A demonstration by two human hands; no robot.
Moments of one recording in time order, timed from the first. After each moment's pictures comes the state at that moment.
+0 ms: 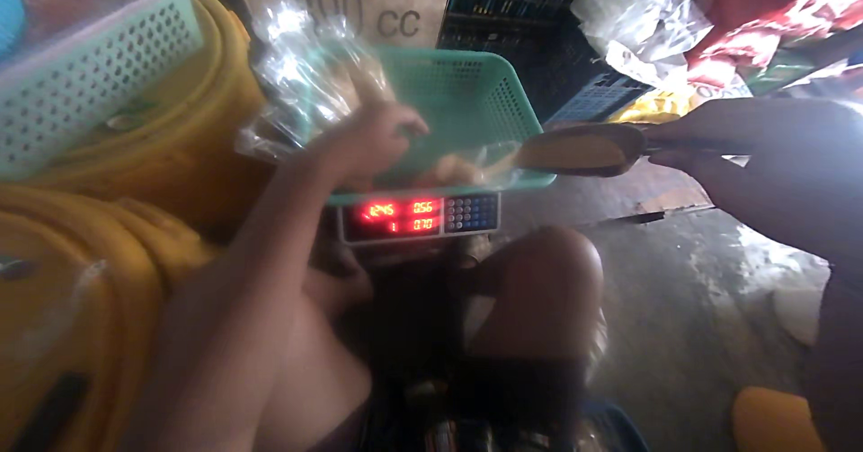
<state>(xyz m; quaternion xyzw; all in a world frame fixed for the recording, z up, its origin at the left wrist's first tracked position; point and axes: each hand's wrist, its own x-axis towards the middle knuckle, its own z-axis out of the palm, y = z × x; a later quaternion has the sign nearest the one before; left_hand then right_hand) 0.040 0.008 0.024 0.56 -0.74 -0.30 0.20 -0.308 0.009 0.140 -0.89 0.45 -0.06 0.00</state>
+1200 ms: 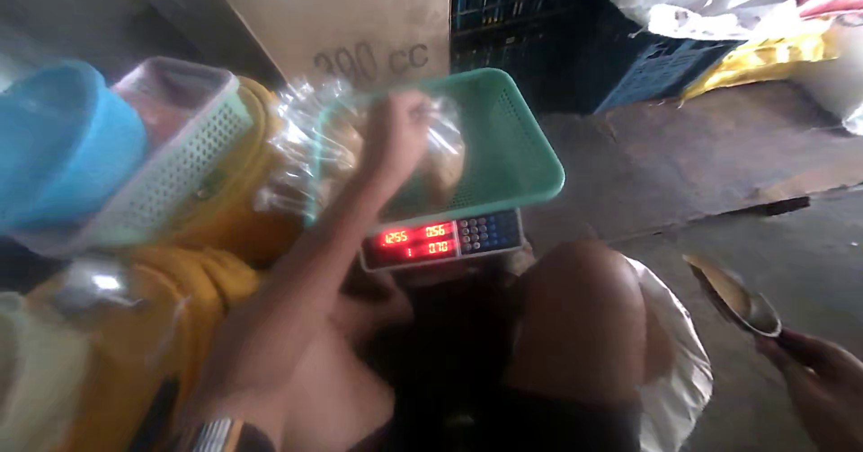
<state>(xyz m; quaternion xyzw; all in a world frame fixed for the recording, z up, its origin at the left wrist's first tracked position) -0.037 -0.039 0.045 0.66 -0.66 -0.12 0.34 -0.547 0.118 -0.107 -0.61 0.70 -0.32 0.19</state>
